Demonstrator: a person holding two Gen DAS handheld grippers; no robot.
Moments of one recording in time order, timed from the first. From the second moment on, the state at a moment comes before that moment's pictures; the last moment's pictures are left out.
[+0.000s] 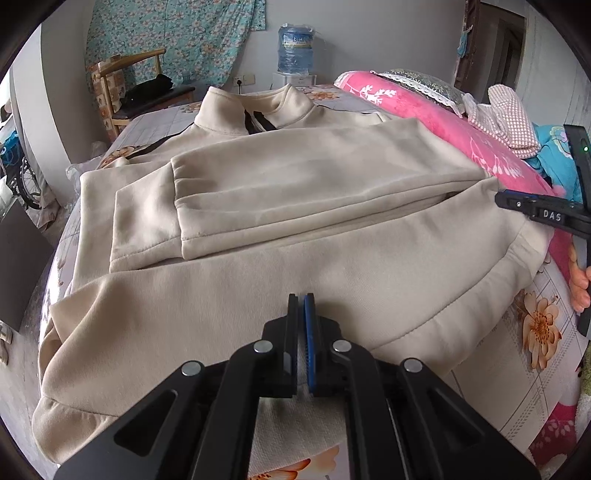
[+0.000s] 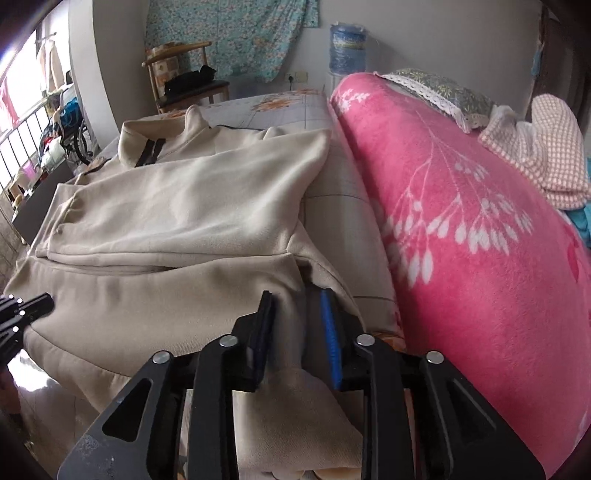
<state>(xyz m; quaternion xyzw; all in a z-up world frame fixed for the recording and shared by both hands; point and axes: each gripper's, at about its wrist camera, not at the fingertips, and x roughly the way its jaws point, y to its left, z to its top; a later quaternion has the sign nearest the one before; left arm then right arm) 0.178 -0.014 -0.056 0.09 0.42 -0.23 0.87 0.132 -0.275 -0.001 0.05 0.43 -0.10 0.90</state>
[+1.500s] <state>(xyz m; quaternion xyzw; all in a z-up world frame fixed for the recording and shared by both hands) 0.195 0.022 -0.052 0.00 0.46 -0.30 0.84 0.126 -0.068 -0.021 -0.02 0.48 0.20 0.86</state>
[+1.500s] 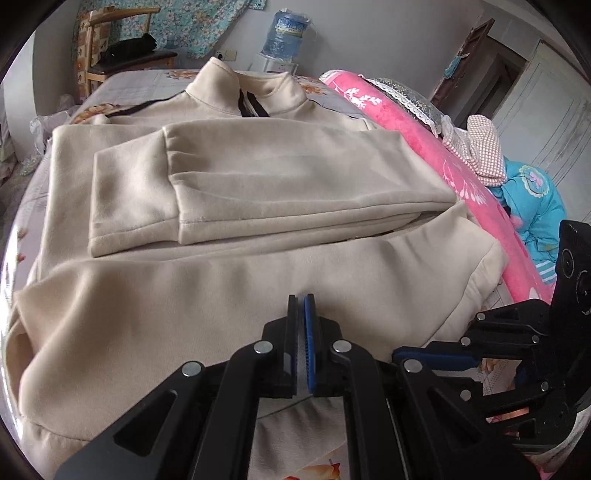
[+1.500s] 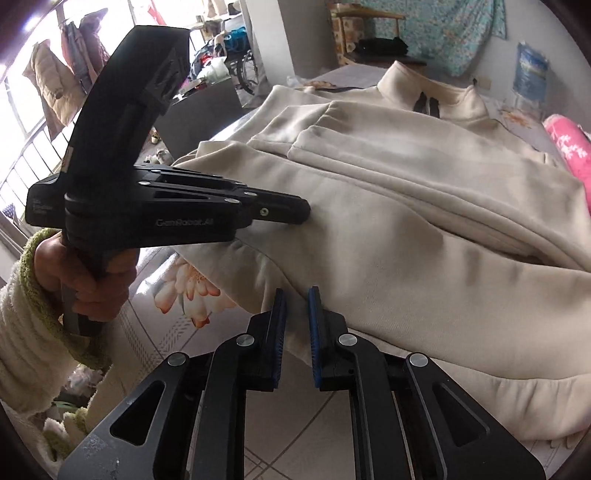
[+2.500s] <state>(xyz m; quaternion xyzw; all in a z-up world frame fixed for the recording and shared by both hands) 0.166 0.160 -0.062 -0.12 0.45 -0.16 0.87 0.101 -0.216 -0.015 0.07 0.47 0.00 0.88</state>
